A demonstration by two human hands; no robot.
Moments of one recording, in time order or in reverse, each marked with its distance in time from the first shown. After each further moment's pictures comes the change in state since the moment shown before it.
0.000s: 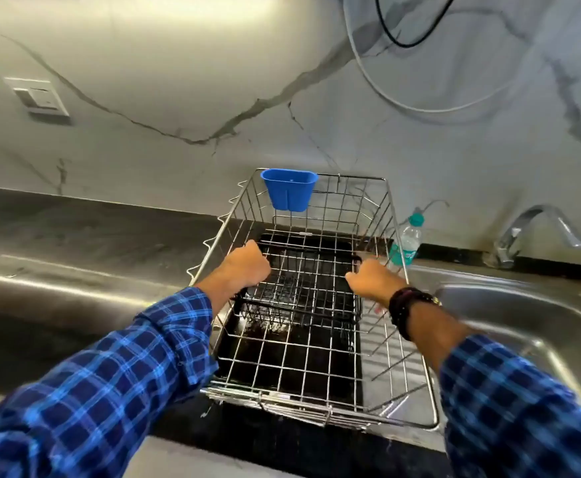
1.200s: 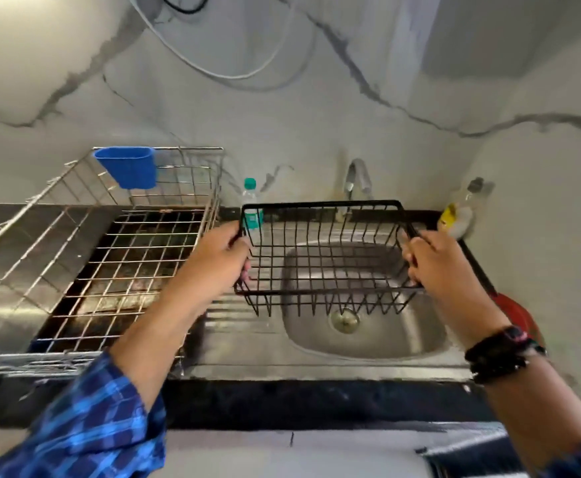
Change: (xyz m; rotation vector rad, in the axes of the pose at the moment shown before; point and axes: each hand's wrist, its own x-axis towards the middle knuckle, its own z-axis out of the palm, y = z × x) left_hand -0.199 0.260 0.114 -0.707 -0.016 0.347; right_hand -0.142 0.359 -0.152 0.895 0.486 -0.016
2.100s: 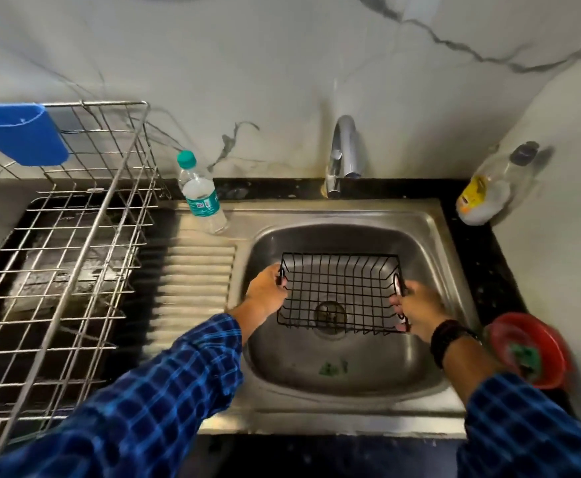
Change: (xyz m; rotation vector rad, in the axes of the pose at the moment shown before) left_hand 0.177 -0.171 0.226 0.230 -0.174 -0.451; right_hand 0.168 0.212 -0.013 -0.152 -0.076 0.690
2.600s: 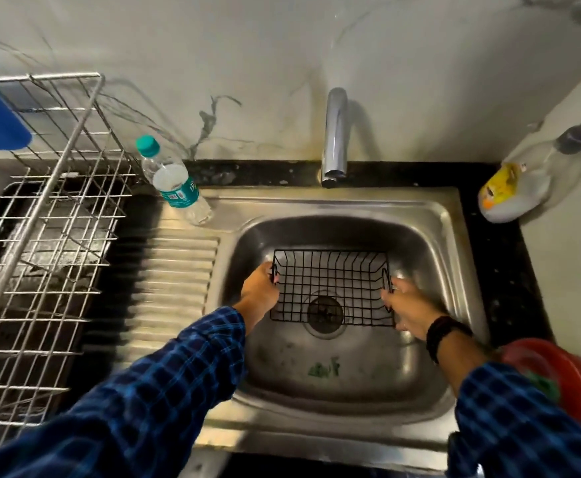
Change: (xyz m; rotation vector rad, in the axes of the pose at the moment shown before) left_hand 0.040 -0.003 0.041 0.046 0.056 -0.173; right_hand 0.063 0.001 0.000 -0.060 -0.226 0.067
